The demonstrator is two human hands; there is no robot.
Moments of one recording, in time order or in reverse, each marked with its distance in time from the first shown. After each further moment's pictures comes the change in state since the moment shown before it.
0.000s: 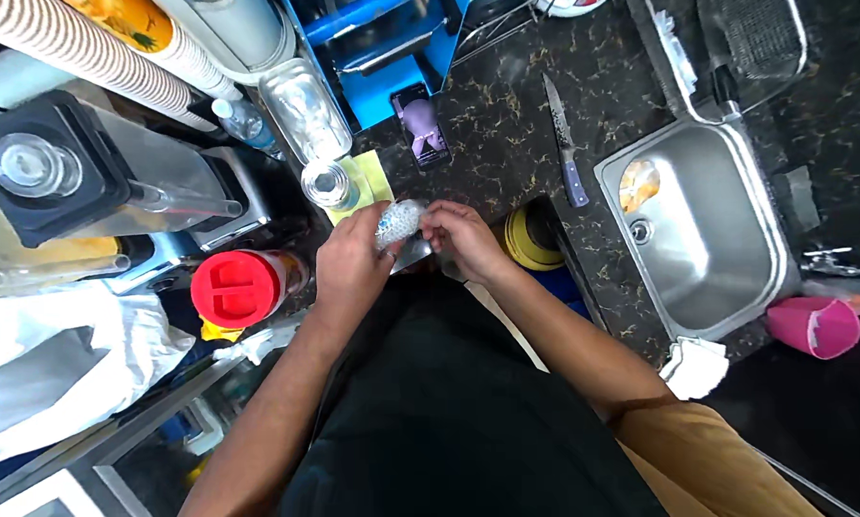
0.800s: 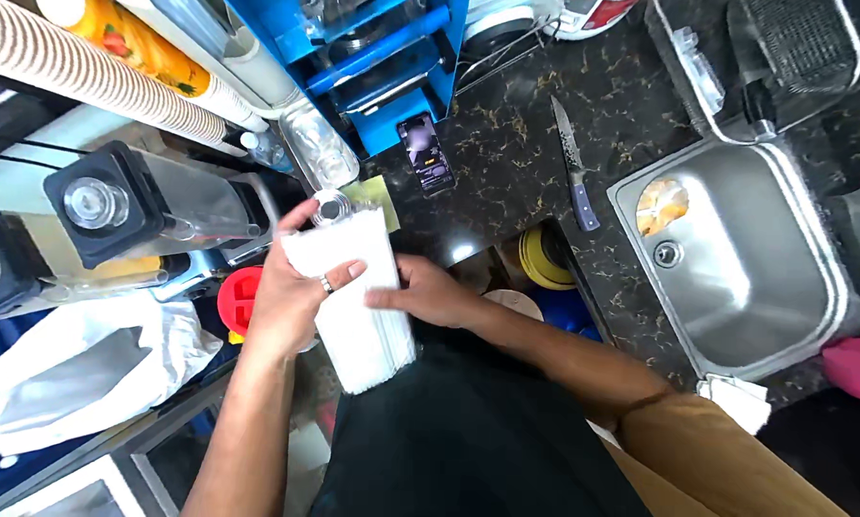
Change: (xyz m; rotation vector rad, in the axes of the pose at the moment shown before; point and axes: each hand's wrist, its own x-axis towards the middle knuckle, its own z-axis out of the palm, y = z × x) left_hand 0.002 0.021 -0.067 -0.996 0.029 -0.426; right_hand -0.022 -0.026 0.028 -0.083 -0.496 0.005
